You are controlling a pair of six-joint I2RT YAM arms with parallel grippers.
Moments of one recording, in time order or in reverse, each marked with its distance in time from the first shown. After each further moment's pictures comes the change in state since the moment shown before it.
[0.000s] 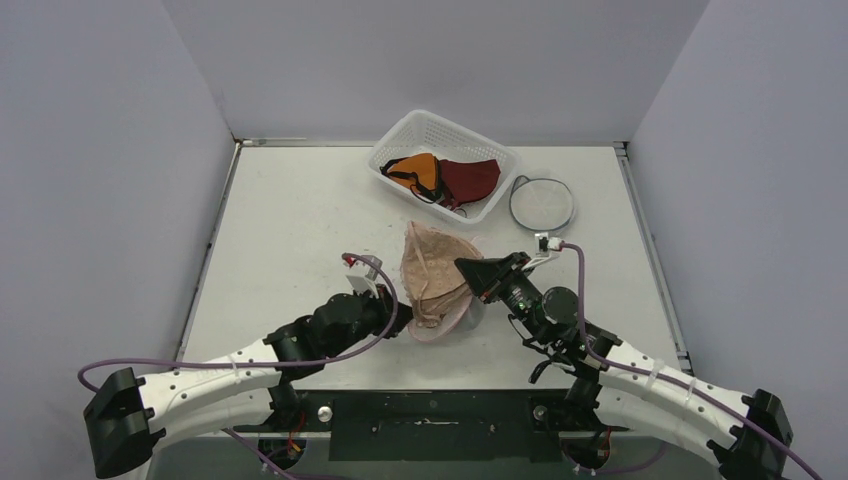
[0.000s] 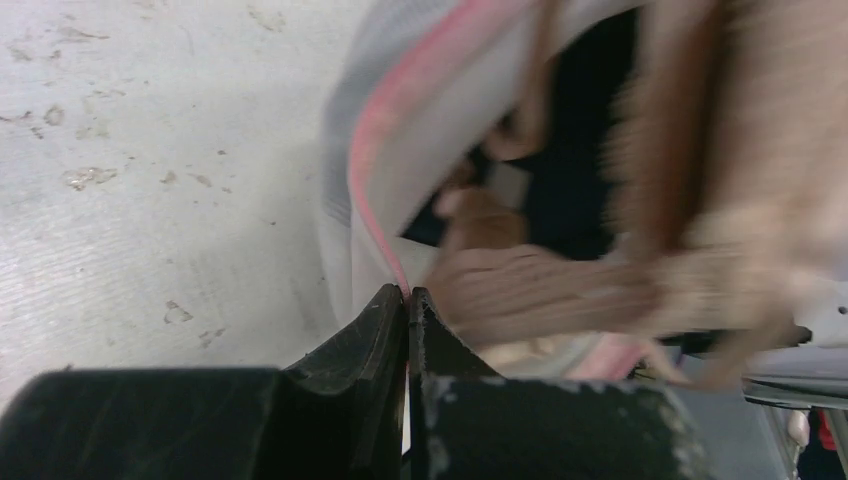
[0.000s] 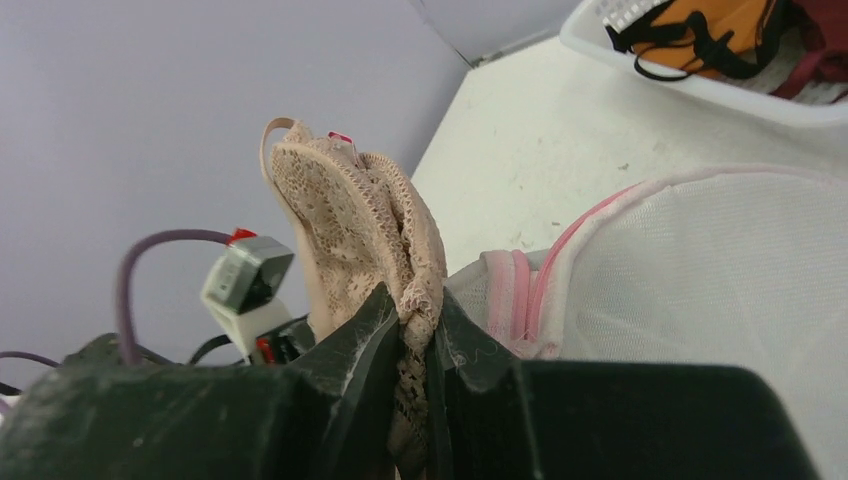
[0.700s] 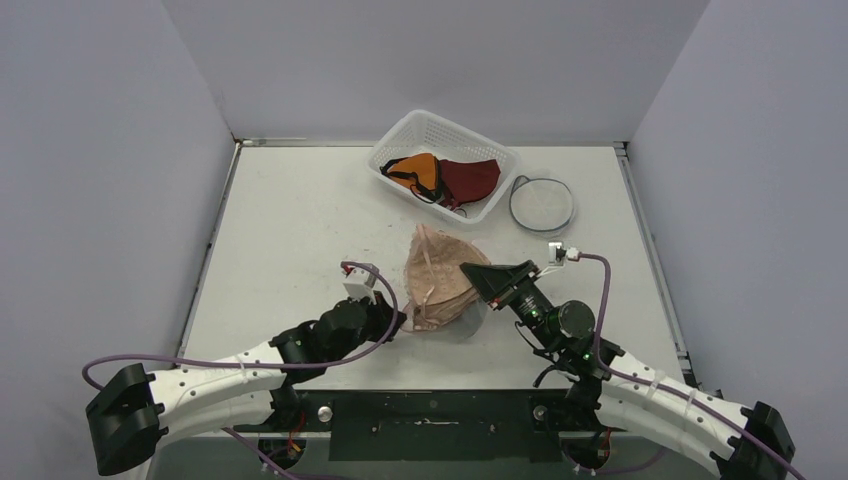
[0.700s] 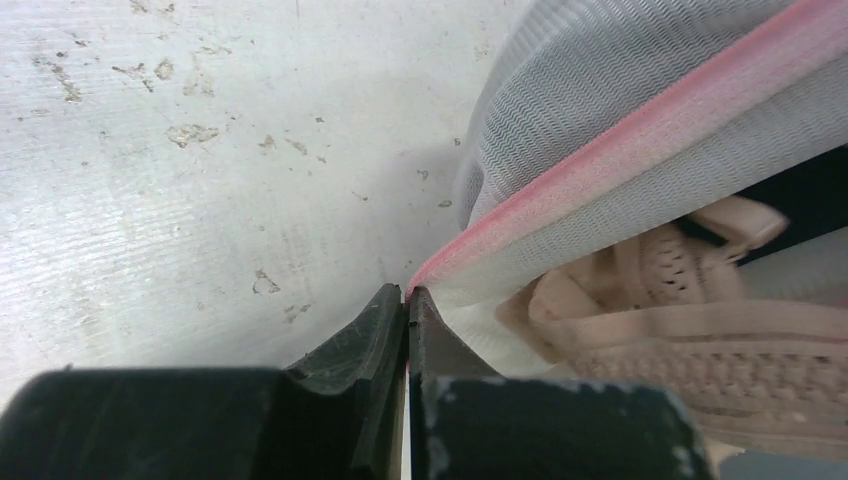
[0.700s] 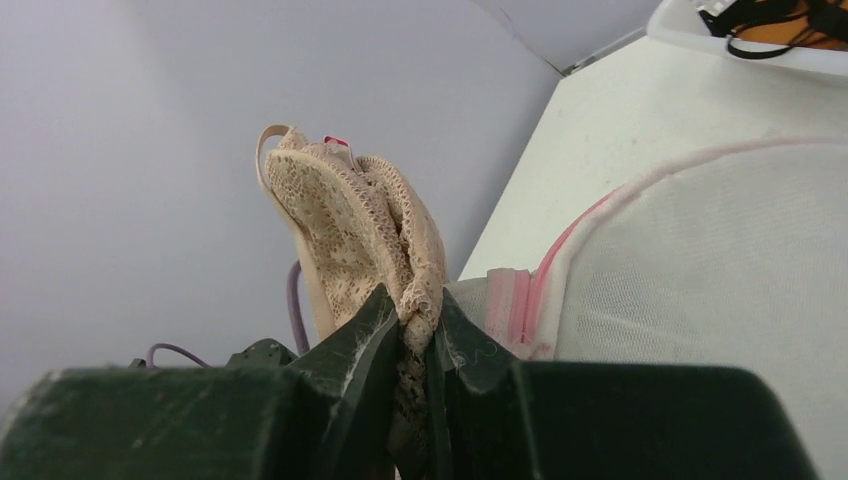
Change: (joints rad) left arm 0.002 0.032 -0.058 0.001 -0.072 0.012; right arm -0.033 0.002 -0.099 0.205 -0.103 0.173
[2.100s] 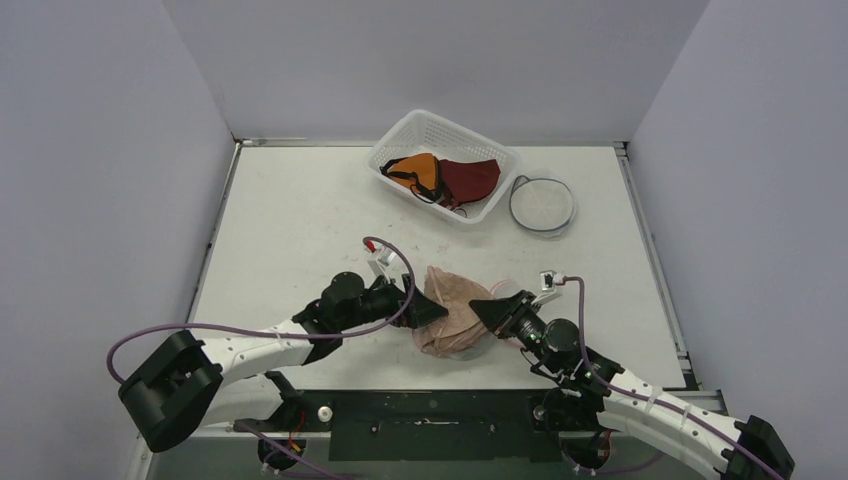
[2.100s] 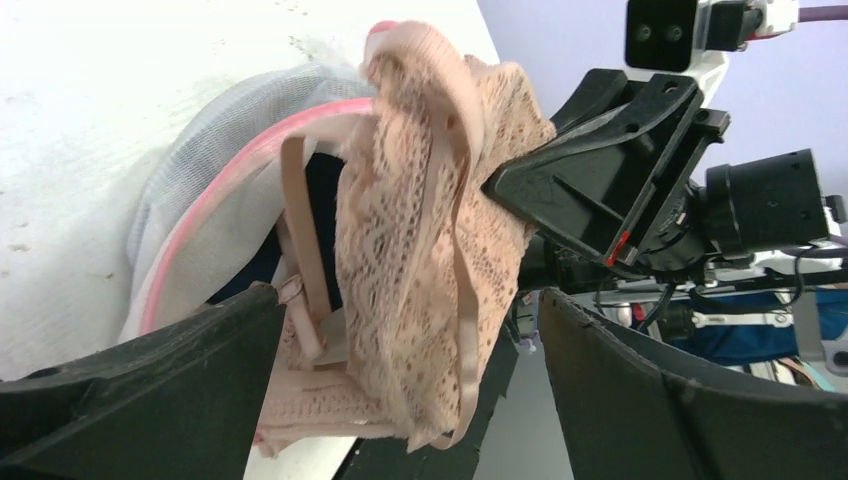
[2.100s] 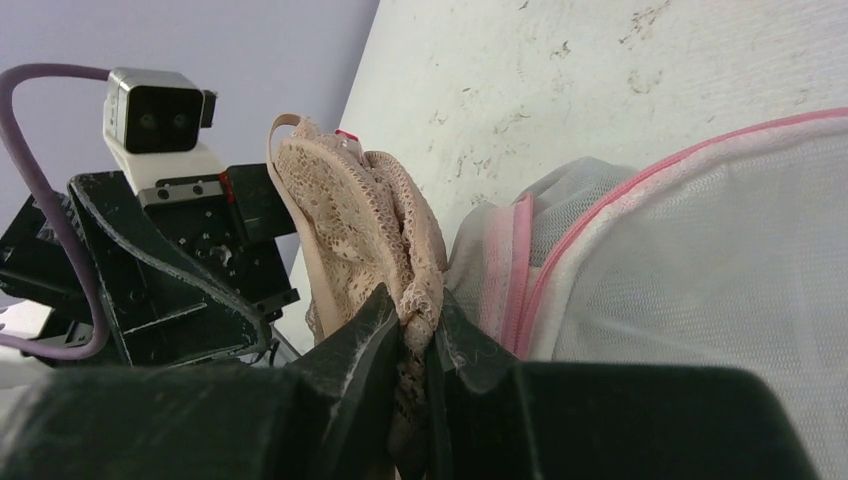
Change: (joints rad) left arm 0.213 0.280 0.025 0.466 0.606 -0.114; right arm -0.014 -0.172 -0.272 -0.238 0.026 0.035
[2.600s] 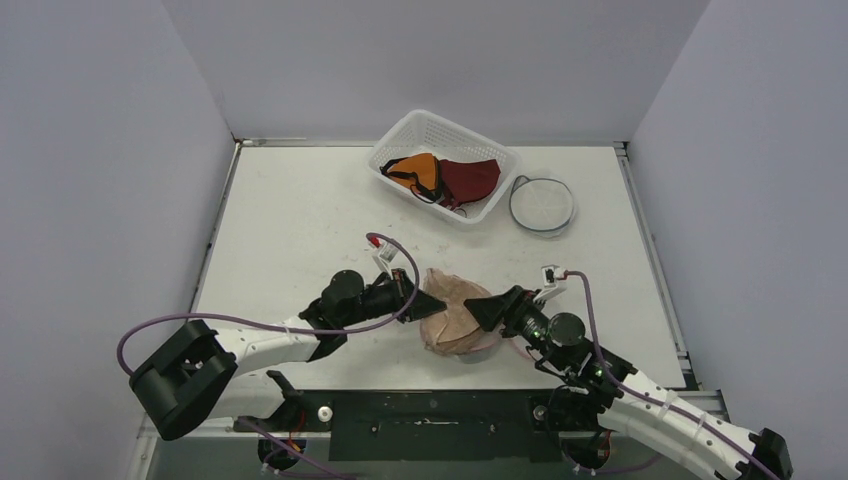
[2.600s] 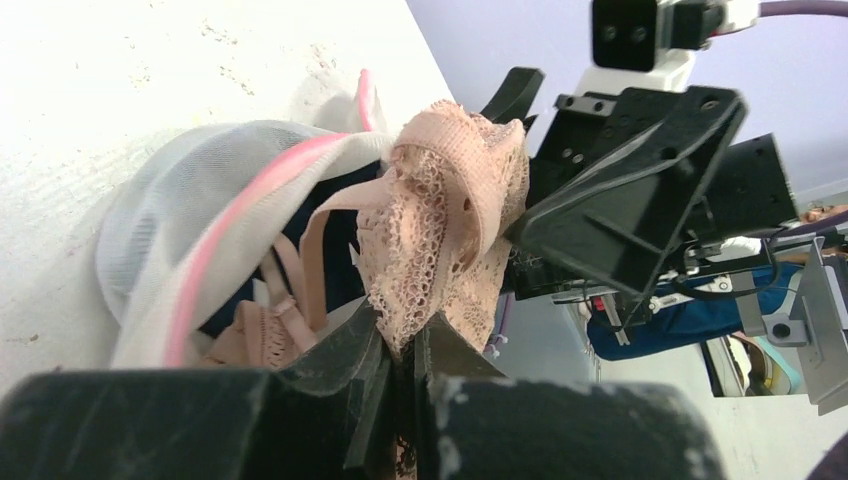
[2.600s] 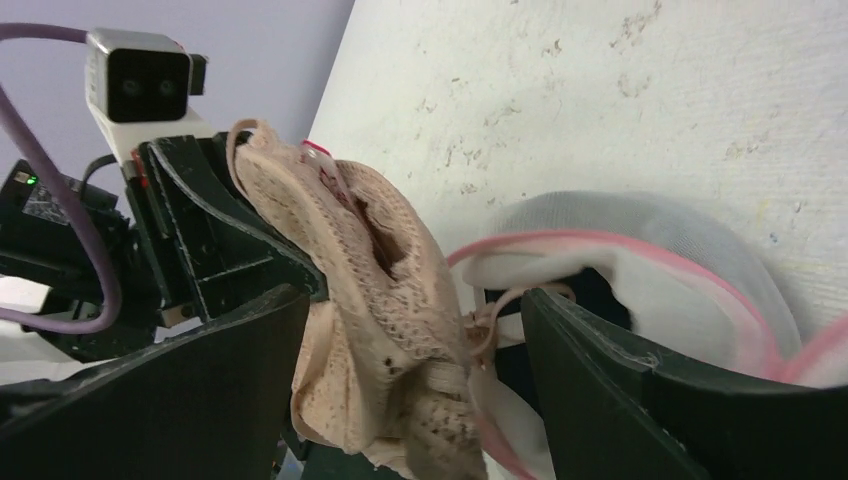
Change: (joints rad) left arm 0.007 0.106 0.010 0.217 0.085 -0.054; right arm -0.005 -0.058 0.073 -0.170 -0.035 -0.051
